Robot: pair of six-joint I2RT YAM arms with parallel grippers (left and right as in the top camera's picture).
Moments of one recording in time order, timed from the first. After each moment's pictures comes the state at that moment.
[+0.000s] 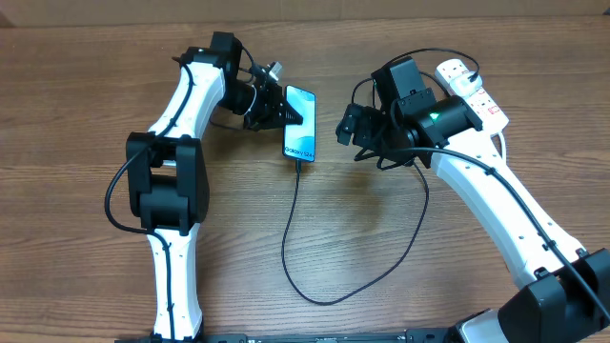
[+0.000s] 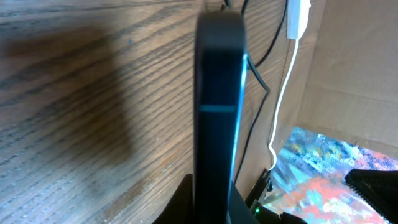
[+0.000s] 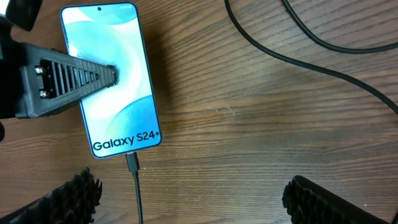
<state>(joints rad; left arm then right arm) -0.14 2.39 2.00 -1.12 0.93 -0.10 0.41 1.65 1.46 -0.93 -0.11 0.69</state>
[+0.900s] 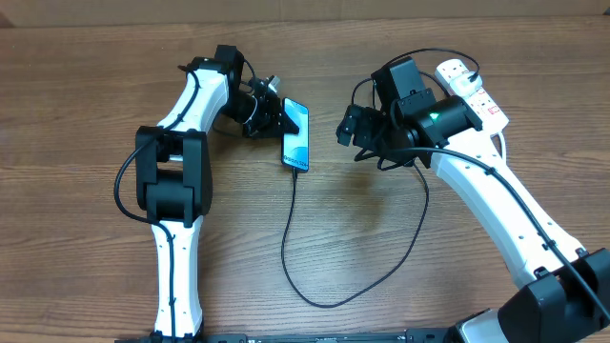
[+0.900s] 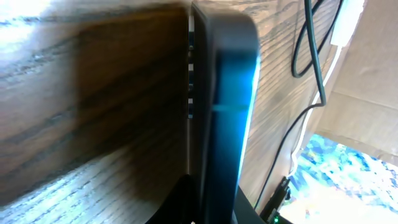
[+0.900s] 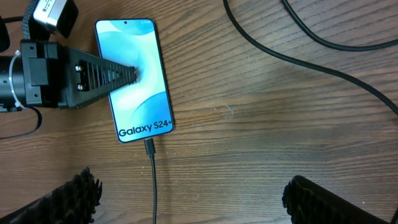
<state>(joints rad) -0.14 2.48 2.00 -1.09 0.86 -0.11 0.41 1.65 1.46 -0.94 -0.11 0.69</state>
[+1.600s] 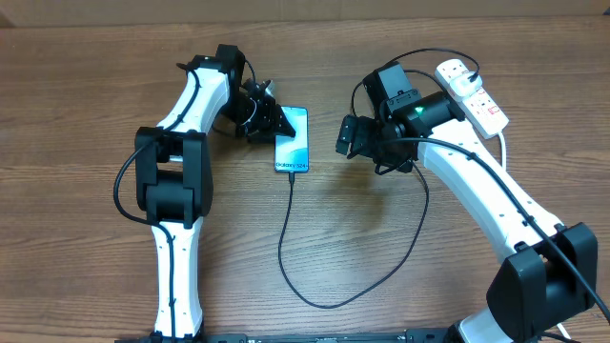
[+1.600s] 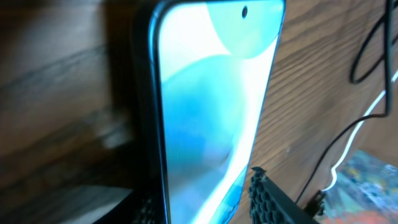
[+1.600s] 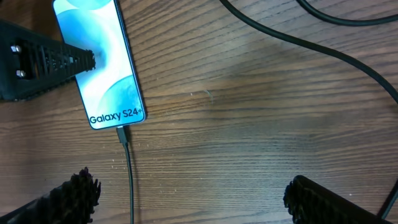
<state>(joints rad) -0.14 2.47 2.01 -1.14 0.67 -0.13 0.41 1.73 1.46 -0.98 -0.11 0.66</state>
